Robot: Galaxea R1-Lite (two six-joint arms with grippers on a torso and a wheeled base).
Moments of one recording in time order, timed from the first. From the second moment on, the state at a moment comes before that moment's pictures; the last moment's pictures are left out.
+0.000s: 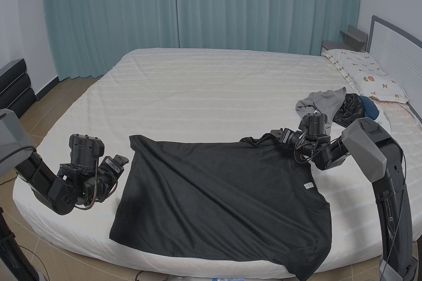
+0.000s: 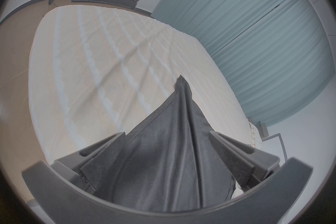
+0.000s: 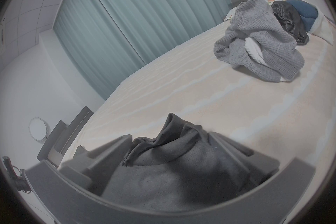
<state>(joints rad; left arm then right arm) -0.22 1.92 -0.57 -0.69 0.18 -1.06 0.17 2.67 -1.62 -0.68 0.13 0.52</state>
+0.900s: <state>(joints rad) -0.22 1.94 -0.57 -0.69 0.18 -1.06 0.14 2.73 -1.81 -0.61 0.05 0.53</state>
